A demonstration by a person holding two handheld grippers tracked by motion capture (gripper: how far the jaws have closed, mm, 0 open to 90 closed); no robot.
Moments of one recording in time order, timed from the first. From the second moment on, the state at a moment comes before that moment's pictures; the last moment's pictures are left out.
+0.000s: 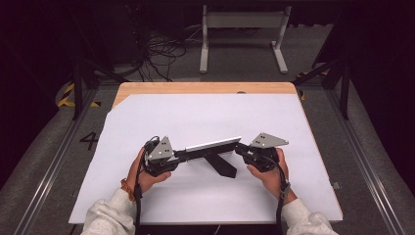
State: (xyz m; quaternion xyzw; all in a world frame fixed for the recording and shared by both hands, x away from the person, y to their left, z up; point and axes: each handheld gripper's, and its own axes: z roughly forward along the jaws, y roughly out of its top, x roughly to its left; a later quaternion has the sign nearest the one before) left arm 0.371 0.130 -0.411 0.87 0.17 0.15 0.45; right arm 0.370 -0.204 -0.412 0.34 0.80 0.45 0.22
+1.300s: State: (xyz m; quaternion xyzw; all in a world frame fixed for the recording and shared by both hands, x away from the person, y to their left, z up) left arm 0.353 0.129 -0.399 0.86 0.15 0.16 0.46; right arm 0.360 -0.183 -0.401 0.31 0.80 0.46 0.25
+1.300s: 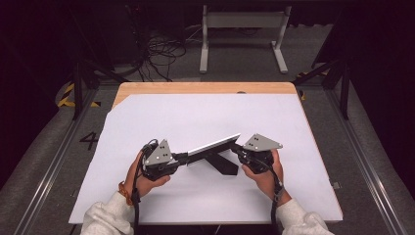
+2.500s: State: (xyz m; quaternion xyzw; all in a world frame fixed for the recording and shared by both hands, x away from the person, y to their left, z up) left arm 0.331 0.114 -0.398 0.87 0.11 0.17 0.44; right arm 0.358 -0.161 -0.398 0.29 0.80 0.47 0.25
